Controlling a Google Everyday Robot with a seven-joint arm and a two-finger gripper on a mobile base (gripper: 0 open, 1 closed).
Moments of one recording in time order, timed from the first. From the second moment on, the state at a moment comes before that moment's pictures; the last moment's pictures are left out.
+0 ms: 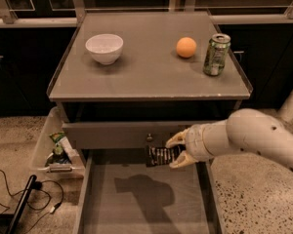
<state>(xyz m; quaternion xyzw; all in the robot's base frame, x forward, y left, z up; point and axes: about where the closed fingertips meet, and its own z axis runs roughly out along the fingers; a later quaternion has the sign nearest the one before) 0.500 -0.106 0.682 -0.73 0.58 0.03 0.36</state>
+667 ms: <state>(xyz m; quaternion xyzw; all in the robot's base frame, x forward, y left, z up) 0.540 -0.102 0.836 -0.73 0.54 -0.03 0.41</state>
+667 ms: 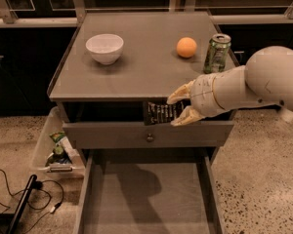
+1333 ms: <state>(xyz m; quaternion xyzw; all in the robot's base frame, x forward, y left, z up) 0.542 -0.100 0.838 -0.74 0.54 -0.03 0.41</state>
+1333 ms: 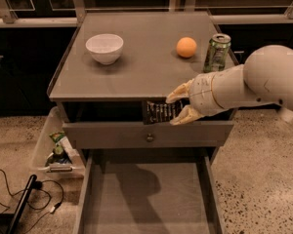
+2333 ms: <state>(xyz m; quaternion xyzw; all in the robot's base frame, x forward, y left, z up) 0.647 -0.047 0.890 -0.77 0.44 0.03 0.46</state>
